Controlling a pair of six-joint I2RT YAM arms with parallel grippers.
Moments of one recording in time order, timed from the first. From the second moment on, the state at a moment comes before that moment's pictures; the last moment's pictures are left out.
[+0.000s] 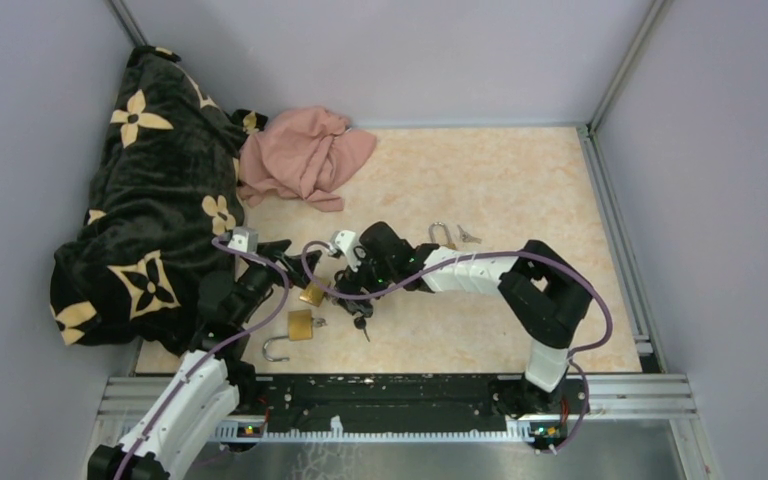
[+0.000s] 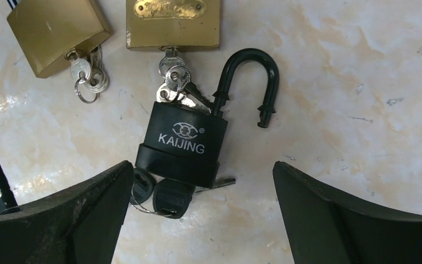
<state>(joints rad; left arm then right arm) -0.26 0.59 0.17 0.48 0.27 -0.36 0.94 1.76 1.06 -0.09 -0.24 -0.13</state>
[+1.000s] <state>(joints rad) -0.23 0.59 0.16 0.47 0.22 -0.37 1.00 1.87 1.10 -0.07 -0.14 -0.16</state>
